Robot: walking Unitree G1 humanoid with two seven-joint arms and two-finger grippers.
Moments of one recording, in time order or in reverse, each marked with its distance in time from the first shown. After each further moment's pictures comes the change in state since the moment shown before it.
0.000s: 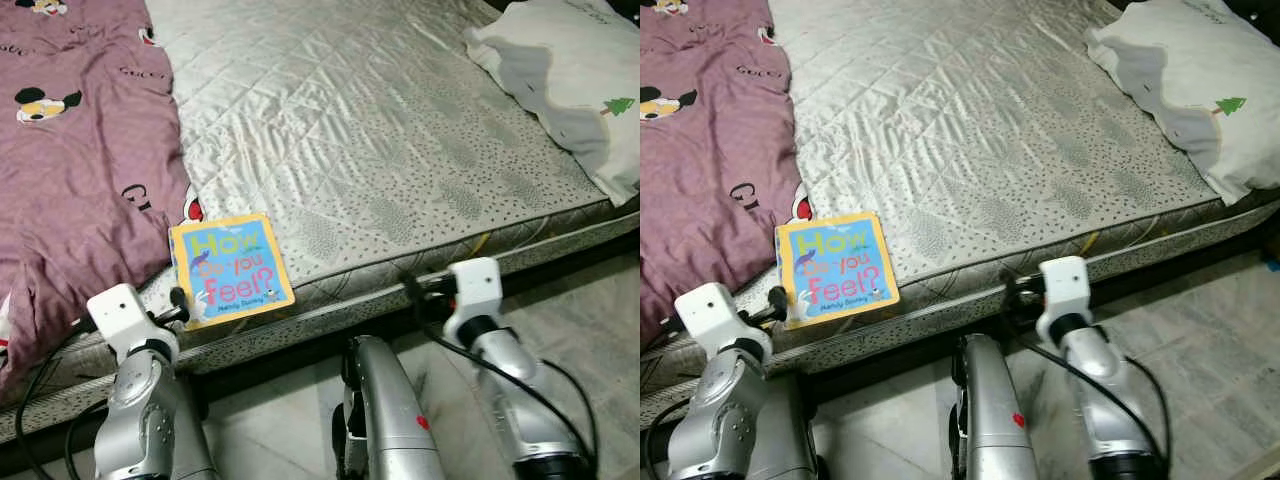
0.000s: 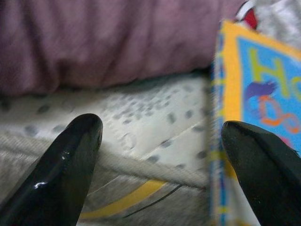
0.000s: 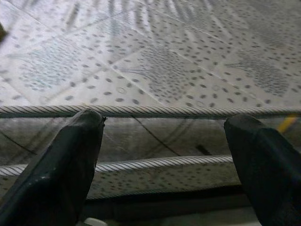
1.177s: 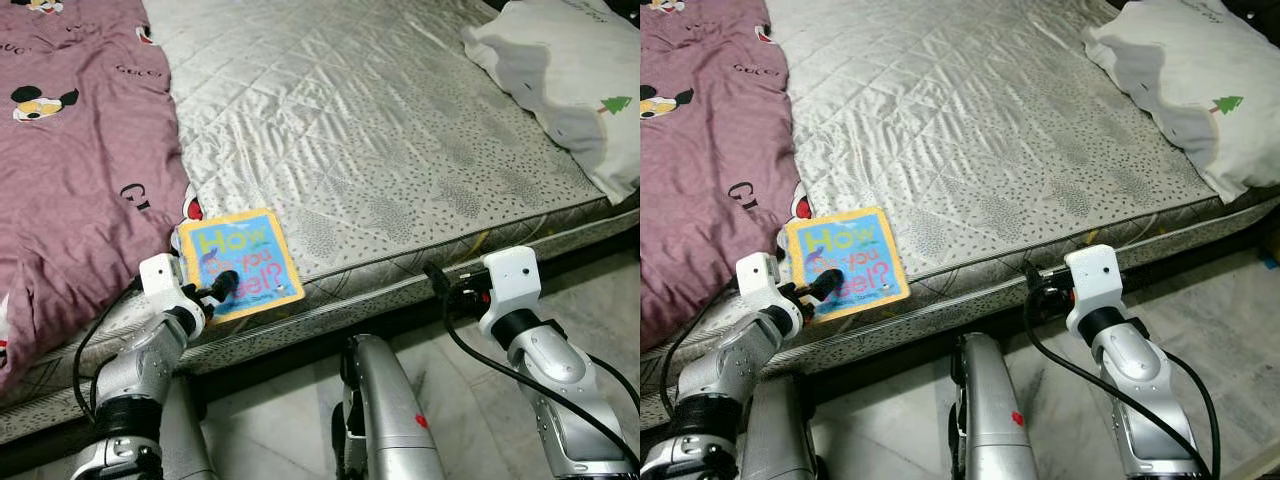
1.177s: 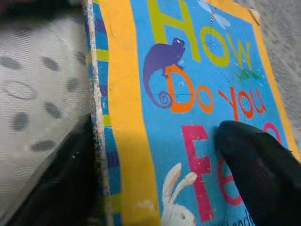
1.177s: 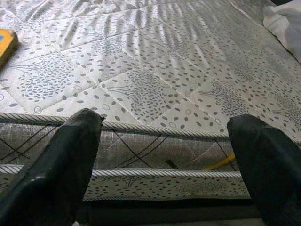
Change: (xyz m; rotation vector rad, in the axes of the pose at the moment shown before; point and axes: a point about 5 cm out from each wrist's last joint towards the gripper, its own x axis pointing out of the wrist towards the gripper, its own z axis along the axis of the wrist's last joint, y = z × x) left arm 0.048 -0.038 -0.006 -0.090 0.288 -0.512; right arm -0.023 -0.017 0.032 -0.111 -0.050 0.004
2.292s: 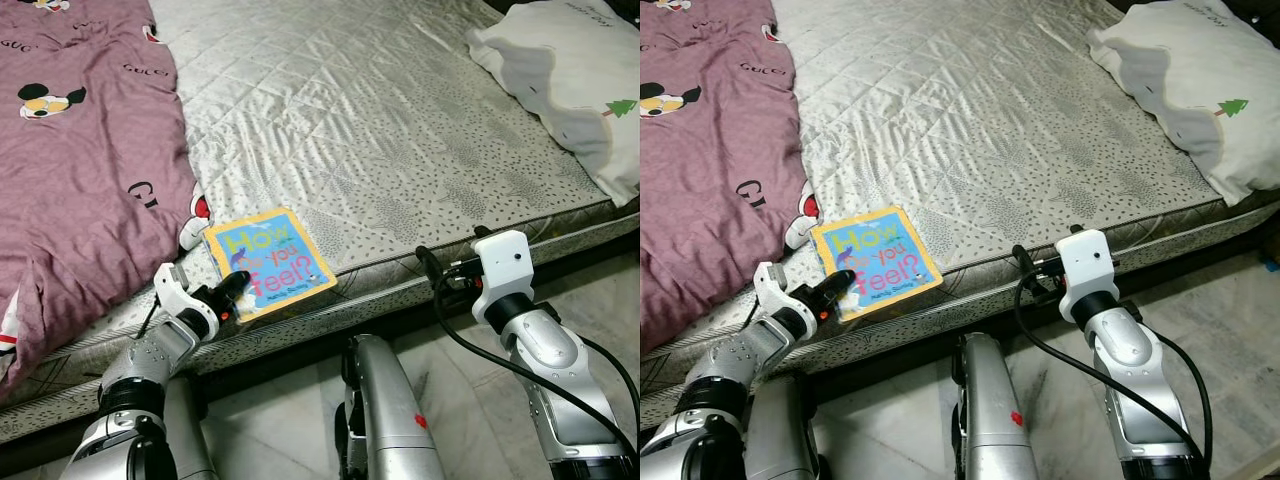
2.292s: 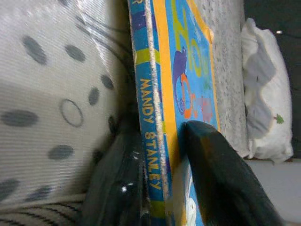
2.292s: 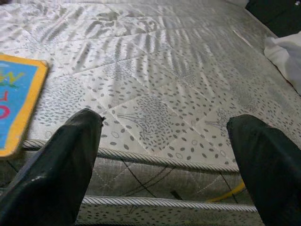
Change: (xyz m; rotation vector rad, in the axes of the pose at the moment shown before) left arm 0.010 -0.005 -0.013 -0.445 0.049 -0.210; right arm 0.012 0.004 0.017 -0.051 -0.070 0.029
